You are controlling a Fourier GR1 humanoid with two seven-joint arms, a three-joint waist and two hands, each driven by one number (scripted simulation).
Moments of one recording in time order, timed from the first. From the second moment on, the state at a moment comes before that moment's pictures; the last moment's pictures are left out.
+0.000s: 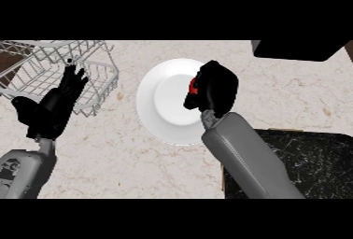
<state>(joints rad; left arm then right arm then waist) -0.29 0.41 -0.12 -1.48 0.20 0.09 0.11 -0.75 -0.01 0.40 -1.21 1.05 -0.26 1.07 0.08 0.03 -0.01</state>
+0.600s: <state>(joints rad) -0.31 0.40 -0.13 -1.46 0.20 0.06 0.10 -0.87 0.00 0.31 -0.92 0.83 -0.59 0.94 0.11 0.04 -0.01</state>
